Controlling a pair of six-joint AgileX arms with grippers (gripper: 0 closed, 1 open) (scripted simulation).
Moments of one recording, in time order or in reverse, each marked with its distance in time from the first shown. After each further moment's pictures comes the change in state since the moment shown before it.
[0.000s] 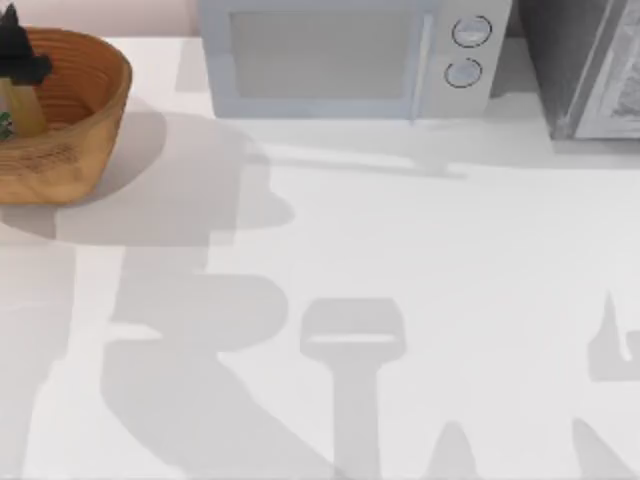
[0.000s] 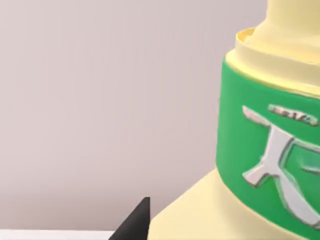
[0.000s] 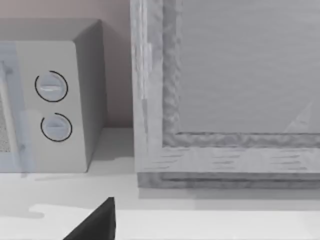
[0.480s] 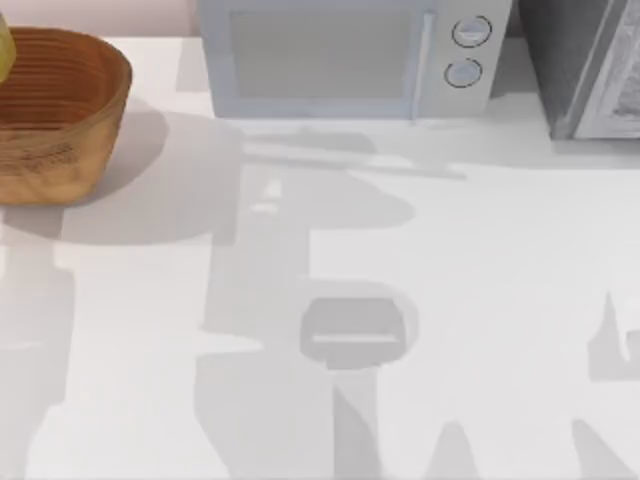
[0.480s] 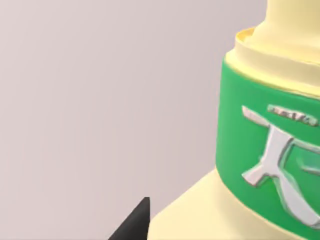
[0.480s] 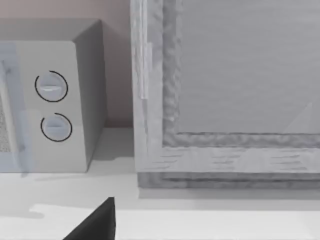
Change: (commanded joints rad) left arm -0.001 -0.212 0.159 -0.351 -0.004 0.006; right arm 0.000 0.000 0.000 0.000 0.000 0.000
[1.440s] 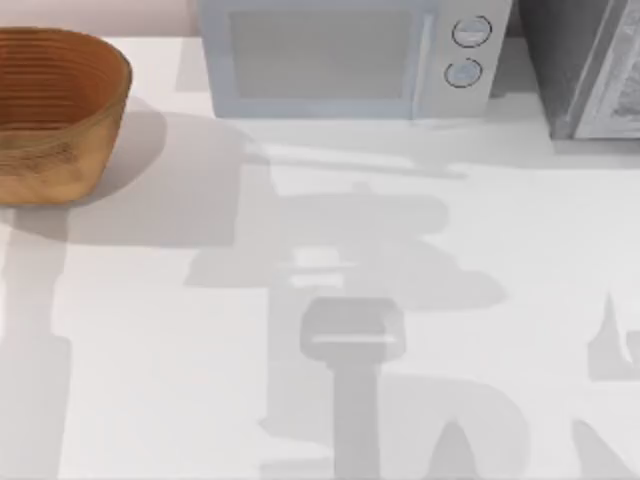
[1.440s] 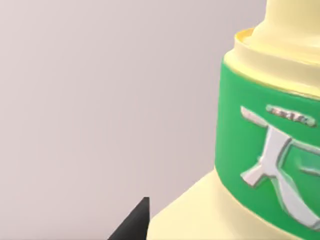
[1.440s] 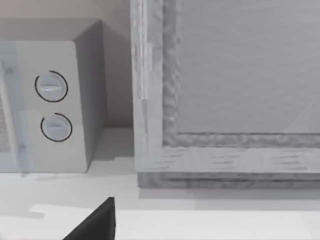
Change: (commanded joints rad) left arm -0.017 -0.313 -0.146 -0.195 -0.026 -0.008; right arm 0.000 0.000 0.000 0.000 0.000 0.000
